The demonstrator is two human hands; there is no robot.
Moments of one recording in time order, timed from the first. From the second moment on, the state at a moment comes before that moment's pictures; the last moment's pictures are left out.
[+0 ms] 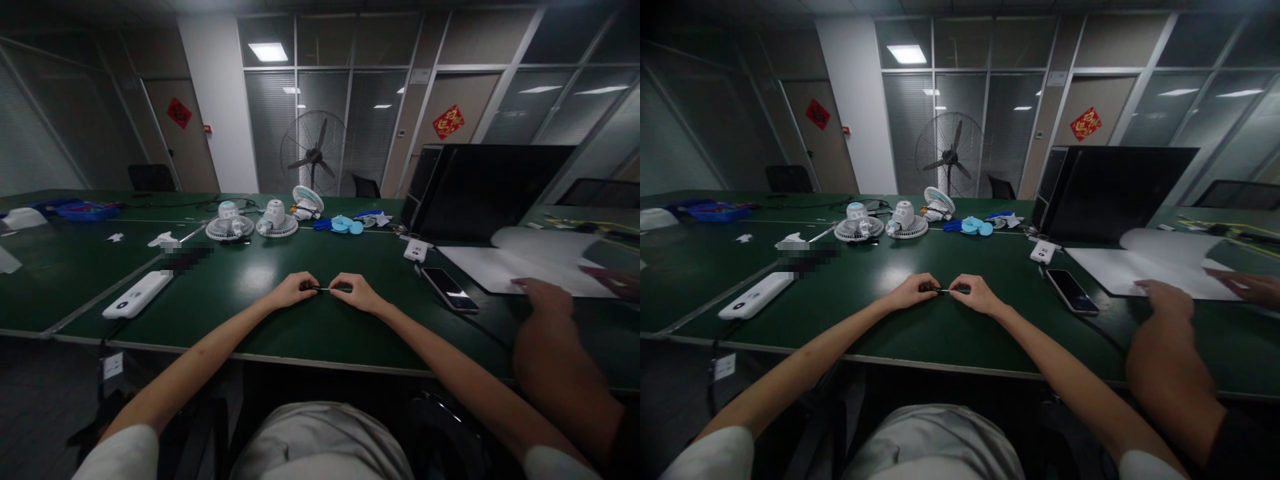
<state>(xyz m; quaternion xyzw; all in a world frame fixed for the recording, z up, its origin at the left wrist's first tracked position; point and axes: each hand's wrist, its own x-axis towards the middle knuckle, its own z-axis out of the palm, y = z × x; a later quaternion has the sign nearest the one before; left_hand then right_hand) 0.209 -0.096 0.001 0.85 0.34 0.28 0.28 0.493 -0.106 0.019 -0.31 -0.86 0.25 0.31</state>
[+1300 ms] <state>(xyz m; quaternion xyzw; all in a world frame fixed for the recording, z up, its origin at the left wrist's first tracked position) 0.211 -0.101 0.005 0.85 0.37 0.27 0.27 0.492 -0.085 -0.001 -0.47 -0.79 0.12 0.36</state>
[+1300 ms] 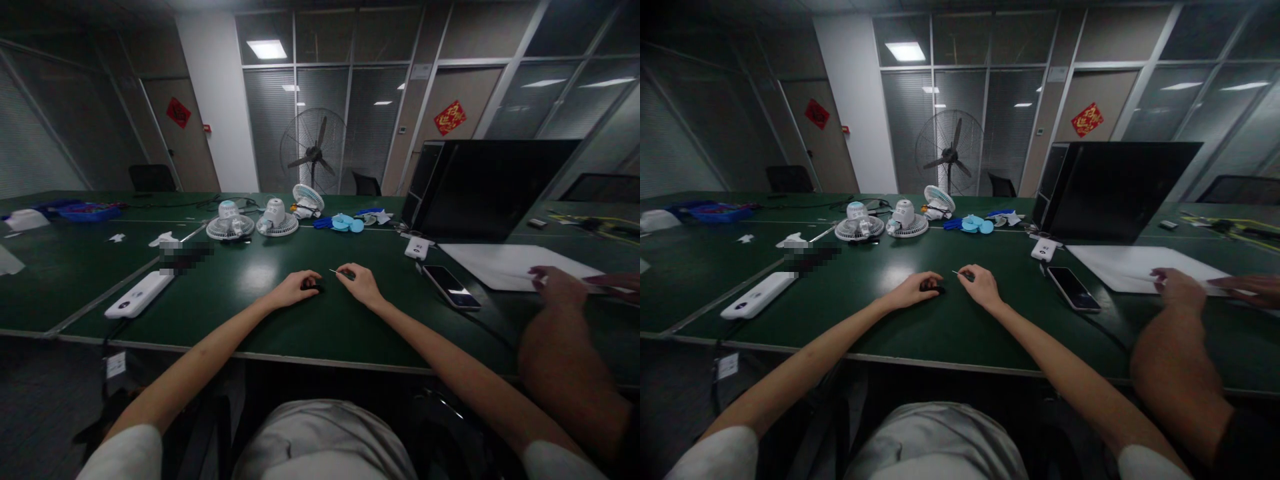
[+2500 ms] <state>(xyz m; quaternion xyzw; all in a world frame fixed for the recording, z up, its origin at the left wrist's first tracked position) -0.086 -0.102 0.014 0.64 0.74 0.20 -0.06 0.502 -0.080 -0.006 -0.48 -0.79 0.13 0.36</state>
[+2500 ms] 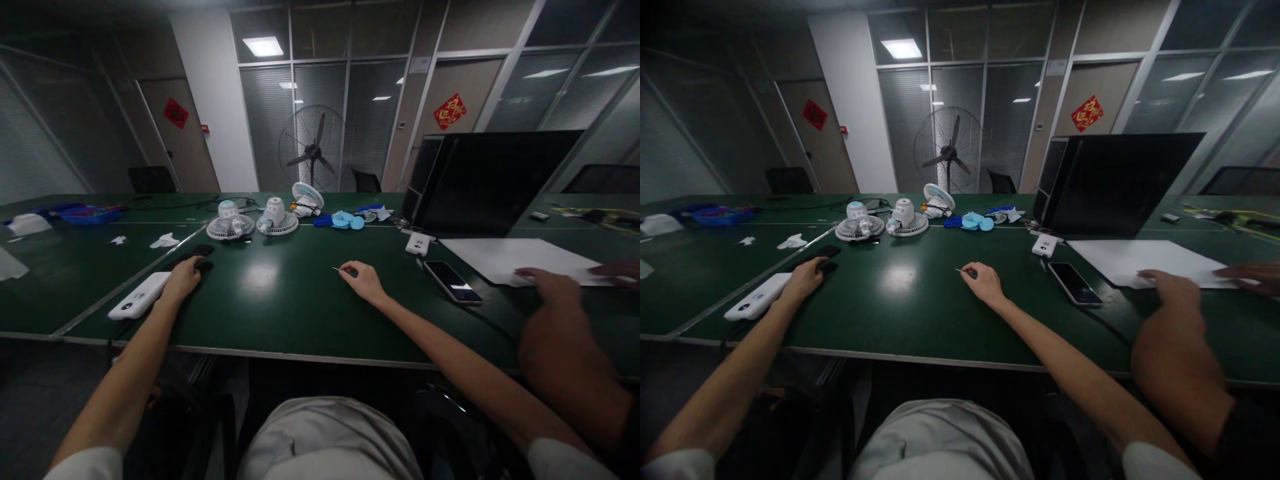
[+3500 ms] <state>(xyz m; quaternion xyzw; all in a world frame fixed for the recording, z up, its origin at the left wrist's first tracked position) -0.062 -0.111 0.024 0.60 0.73 0.32 -0.06 0.502 -0.080 -0.005 -0.47 -0.80 0.14 0.35</state>
